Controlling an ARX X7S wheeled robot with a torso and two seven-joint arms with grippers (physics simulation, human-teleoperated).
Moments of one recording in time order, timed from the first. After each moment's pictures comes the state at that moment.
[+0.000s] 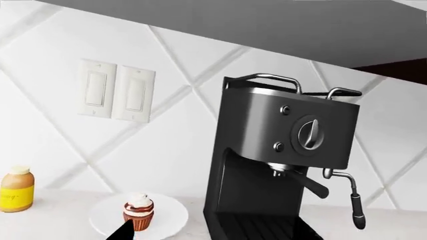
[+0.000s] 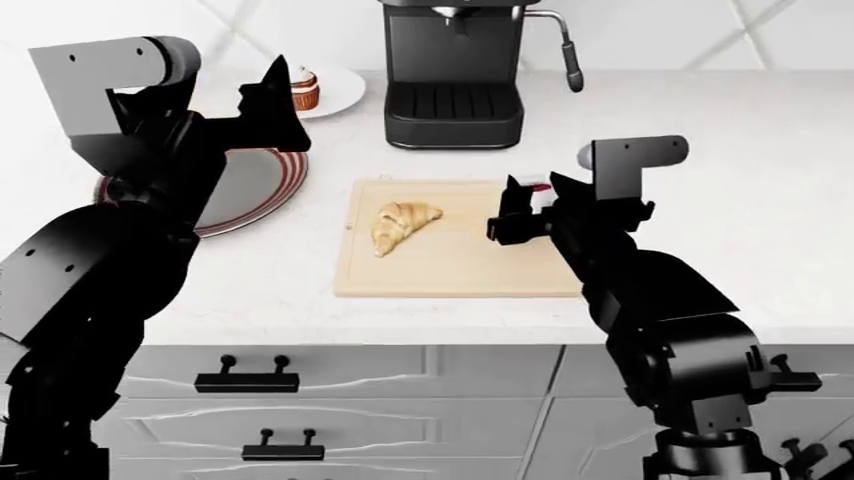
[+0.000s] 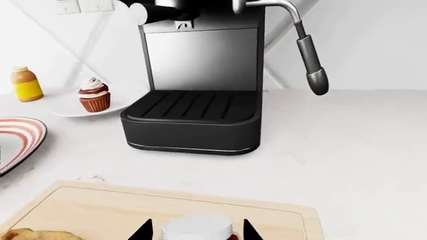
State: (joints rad) left arm -0.86 -0.41 0.16 0.17 -0.79 -0.59 -0.25; right arm 0.82 0.18 -0.15 0.13 0.36 0.71 -0.02
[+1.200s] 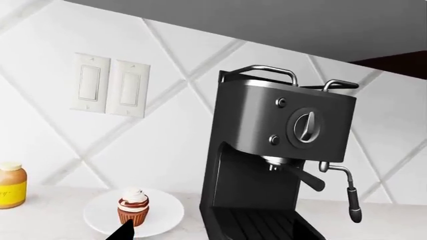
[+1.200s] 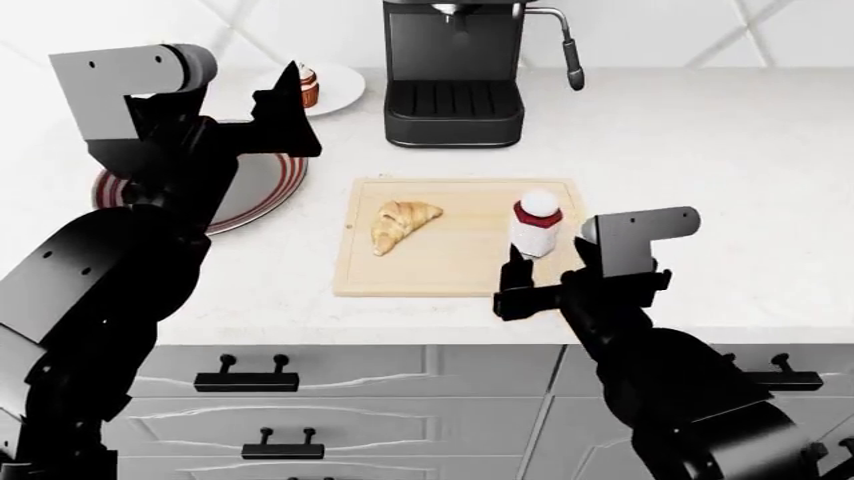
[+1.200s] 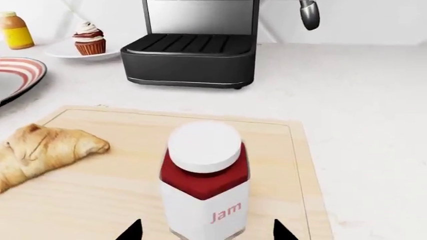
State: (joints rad) left arm -0.86 -0.40 0.19 0.16 -0.78 -0.57 -0.25; right arm 0.57 0.25 -0.12 -0.26 0.44 0.93 0.11
